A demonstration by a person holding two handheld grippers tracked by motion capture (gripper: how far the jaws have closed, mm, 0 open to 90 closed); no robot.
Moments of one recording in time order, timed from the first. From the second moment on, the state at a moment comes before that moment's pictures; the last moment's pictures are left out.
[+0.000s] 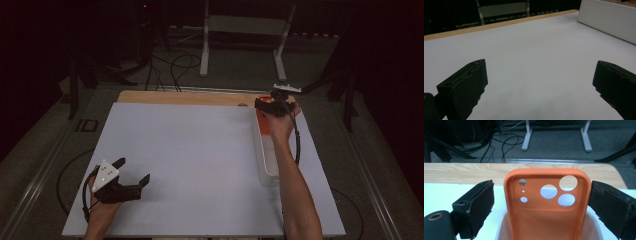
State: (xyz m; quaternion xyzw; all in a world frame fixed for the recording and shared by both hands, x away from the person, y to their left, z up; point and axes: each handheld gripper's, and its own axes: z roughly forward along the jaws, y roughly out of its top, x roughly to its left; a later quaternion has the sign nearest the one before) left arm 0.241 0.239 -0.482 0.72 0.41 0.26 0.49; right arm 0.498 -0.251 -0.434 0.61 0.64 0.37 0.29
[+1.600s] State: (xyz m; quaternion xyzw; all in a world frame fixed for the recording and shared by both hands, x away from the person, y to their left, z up) left arm 0.241 0.242 -0.480 0.72 0.41 0.26 0.49; right arm 0.392 -0.234 -0.400 0.48 0.74 0.42 0.23
